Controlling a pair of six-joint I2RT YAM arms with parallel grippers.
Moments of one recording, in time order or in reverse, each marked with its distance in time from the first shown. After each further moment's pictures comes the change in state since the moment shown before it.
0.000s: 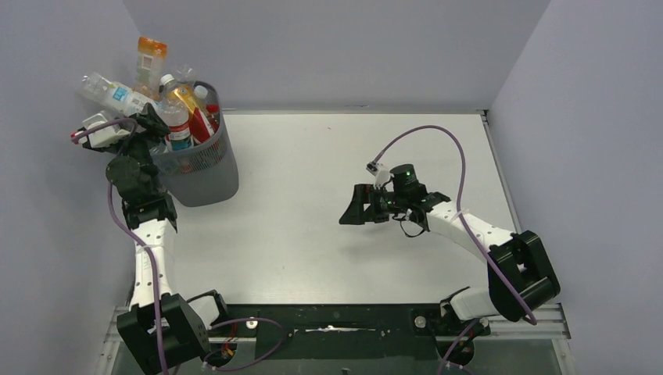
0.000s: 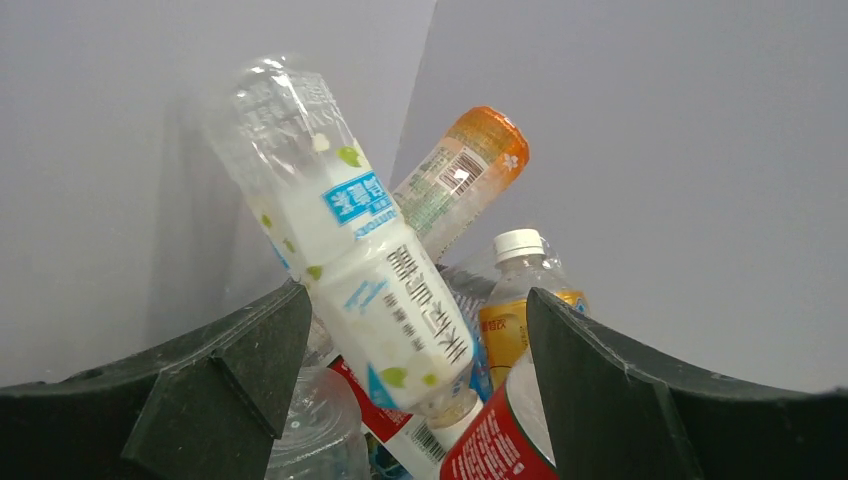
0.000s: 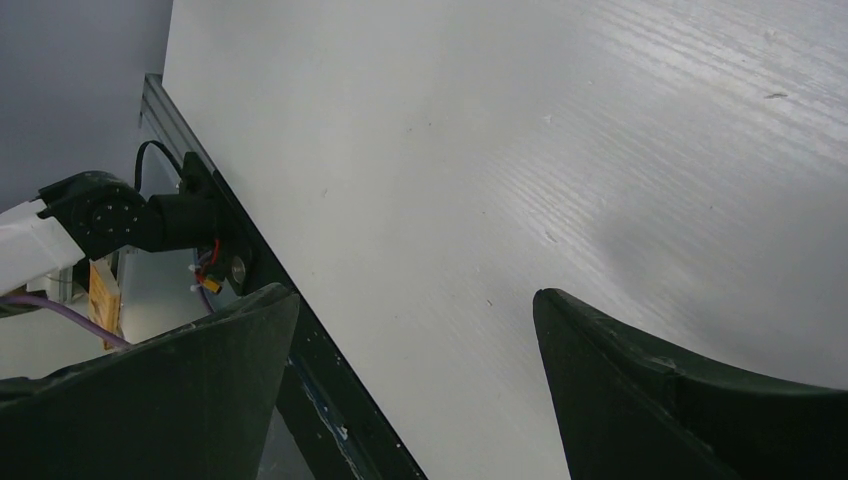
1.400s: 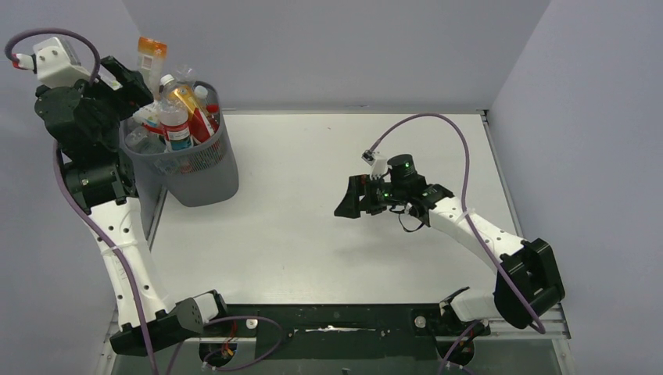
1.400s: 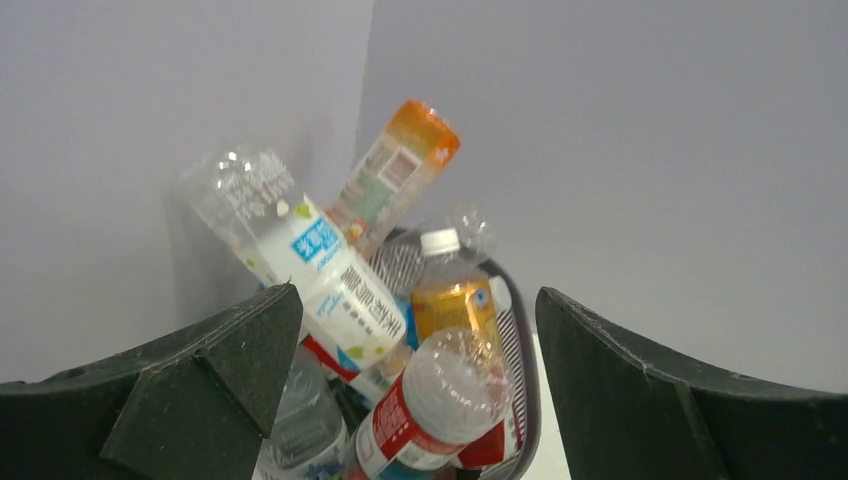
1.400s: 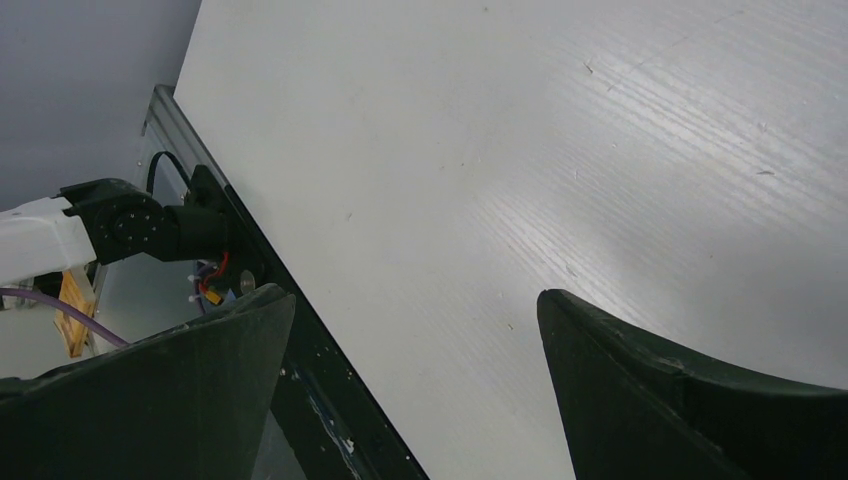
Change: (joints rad) left arm 0.000 0.113 0.874 -1.043 0.117 0.040; right arm 0.056 -0.043 0.113 -0.085 0.061 -0.026
